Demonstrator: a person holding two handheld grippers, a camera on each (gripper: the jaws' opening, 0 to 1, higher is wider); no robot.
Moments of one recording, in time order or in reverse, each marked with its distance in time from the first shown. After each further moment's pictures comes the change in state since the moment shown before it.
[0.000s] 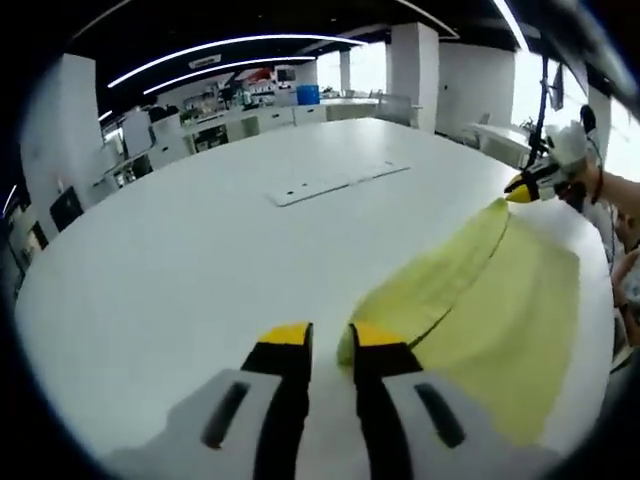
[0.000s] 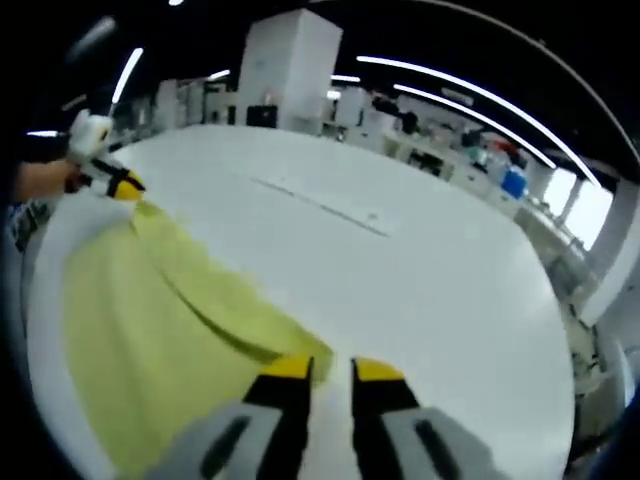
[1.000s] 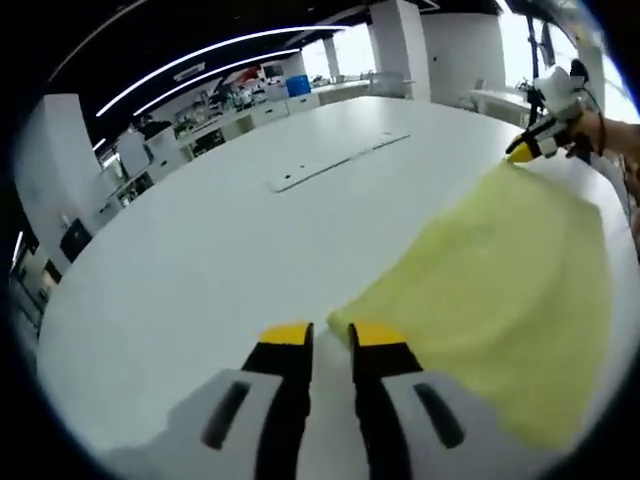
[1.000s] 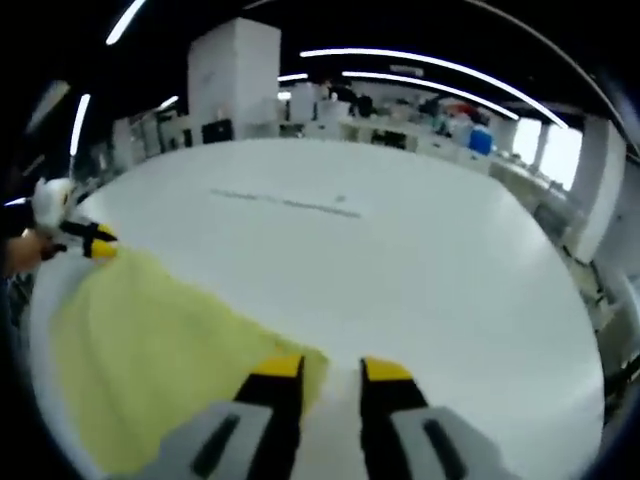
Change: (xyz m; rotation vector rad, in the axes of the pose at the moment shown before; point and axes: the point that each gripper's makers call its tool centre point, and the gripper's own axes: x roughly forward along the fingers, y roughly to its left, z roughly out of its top) left arm 0.023 0.007 -0.019 0.155 0.068 0.064; right arm 0.024 -0.011 -0.011 0.236 0.013 -0.069
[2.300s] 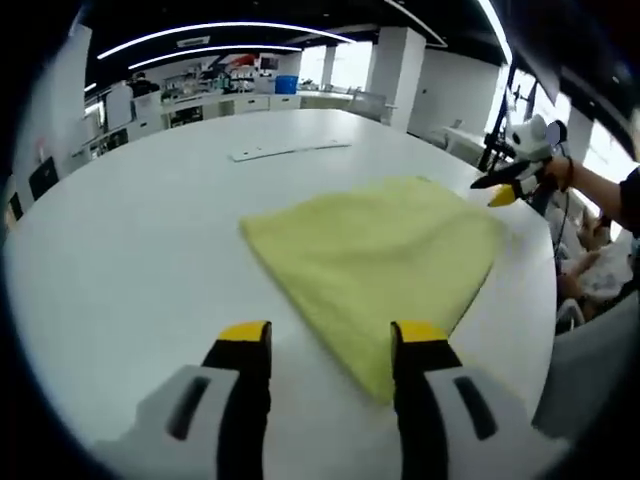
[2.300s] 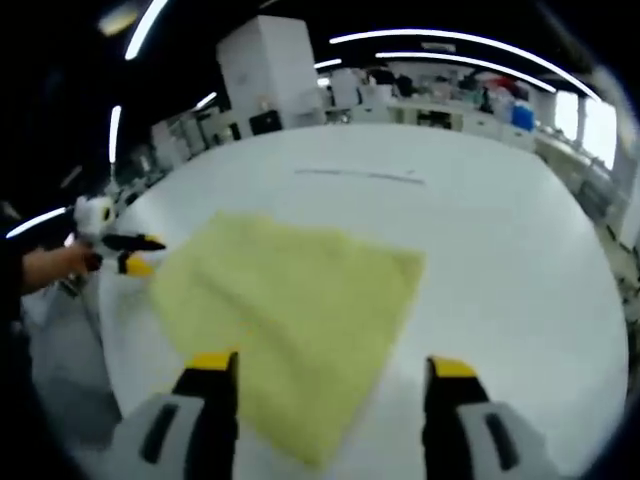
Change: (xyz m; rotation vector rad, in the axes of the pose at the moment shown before) left arm -0.112 -0.095 -0.050 -0.187 -0.027 -0.248; right arm -0.102 0.081 -0.062 0.022 0.083 0.275
